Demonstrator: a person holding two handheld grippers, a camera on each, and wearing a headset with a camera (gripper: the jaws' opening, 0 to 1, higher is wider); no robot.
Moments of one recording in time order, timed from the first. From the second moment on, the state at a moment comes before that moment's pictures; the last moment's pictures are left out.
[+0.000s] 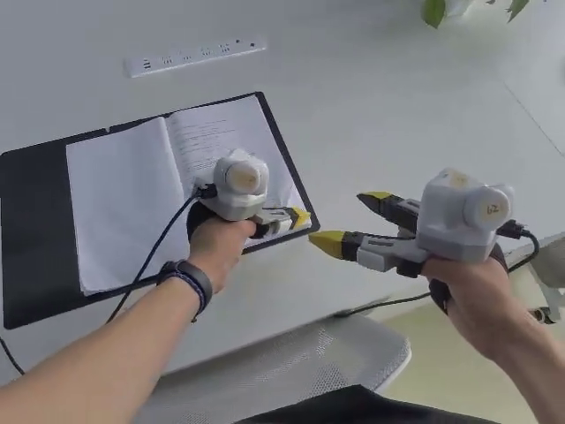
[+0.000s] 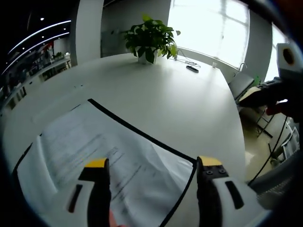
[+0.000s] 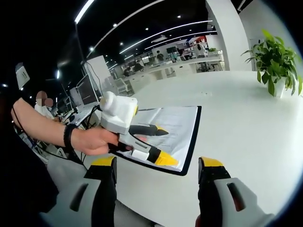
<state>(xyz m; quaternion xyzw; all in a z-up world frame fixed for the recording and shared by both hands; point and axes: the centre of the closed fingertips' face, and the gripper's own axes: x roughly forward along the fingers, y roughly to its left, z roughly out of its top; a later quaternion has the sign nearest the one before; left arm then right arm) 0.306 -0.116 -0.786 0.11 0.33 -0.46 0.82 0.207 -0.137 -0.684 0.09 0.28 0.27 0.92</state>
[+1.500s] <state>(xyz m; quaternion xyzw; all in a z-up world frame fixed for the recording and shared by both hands) 0.311 -0.102 -0.801 0.15 0.33 -0.45 0.82 0.285 -0.132 -0.730 0.20 0.30 0.29 0.89</state>
